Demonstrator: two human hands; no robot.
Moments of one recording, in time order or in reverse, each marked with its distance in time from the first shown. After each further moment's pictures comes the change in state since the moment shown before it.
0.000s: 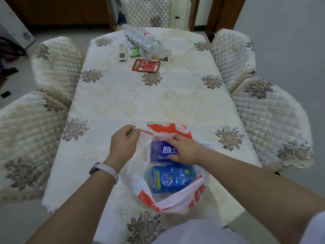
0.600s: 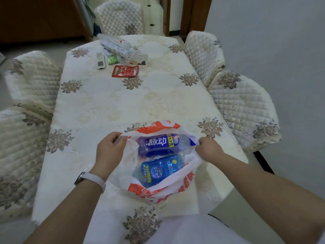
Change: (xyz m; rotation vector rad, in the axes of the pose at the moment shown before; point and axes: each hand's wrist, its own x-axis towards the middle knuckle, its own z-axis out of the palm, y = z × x) left_hand -0.032 0.008 -0.005 0.066 -0.016 0.020; right_hand -0.091 0.065 0.032 0.451 0.282 0.673
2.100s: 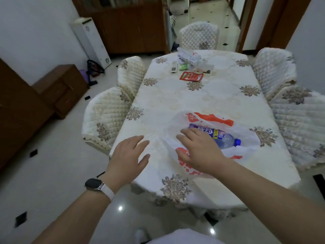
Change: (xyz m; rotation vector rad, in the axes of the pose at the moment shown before) left_hand -0.199 -0.049 -0.128 0.835 0.092 0.501; right_hand -0.189 -0.132 0.009 -0.266 0.267 -1.135
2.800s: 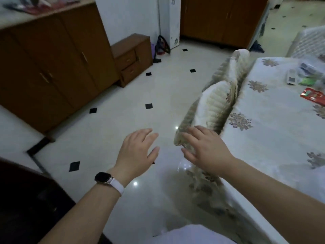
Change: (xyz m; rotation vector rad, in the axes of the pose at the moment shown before) left_hand -0.183 -0.385 -0.049 -0.017 0.146 -0.455; right_hand 0.266 -0.358 0.153 -0.030 -0.092 -0.394
